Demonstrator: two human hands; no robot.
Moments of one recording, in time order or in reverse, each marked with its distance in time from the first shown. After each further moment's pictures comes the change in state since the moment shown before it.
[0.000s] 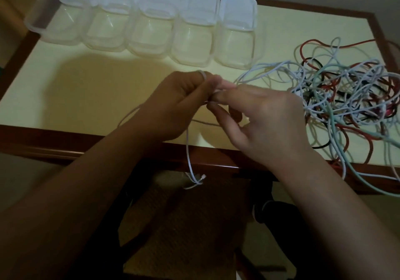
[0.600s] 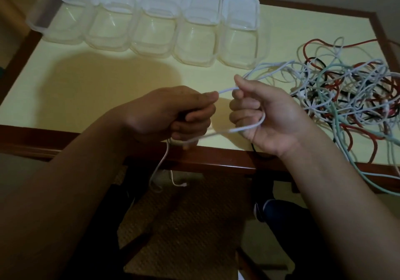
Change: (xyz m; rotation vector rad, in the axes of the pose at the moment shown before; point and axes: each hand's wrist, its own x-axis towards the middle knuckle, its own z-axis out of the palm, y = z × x) left_hand -0.008 0.005 -0.029 -0.542 -0.562 -0.411; right_hand 0.022 0.018 0.015 1.688 -0.381 1.279
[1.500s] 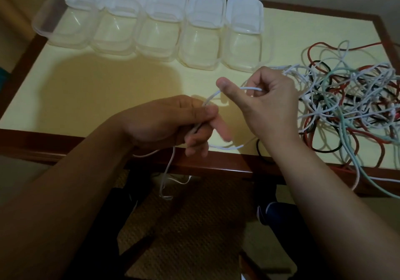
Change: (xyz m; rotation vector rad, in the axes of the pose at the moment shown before) left_hand -0.003 -0.012 -0.018 -0.045 -0.134 0.089; right_hand 0.024 0.015 0.004 -0.954 0.686 -0.826
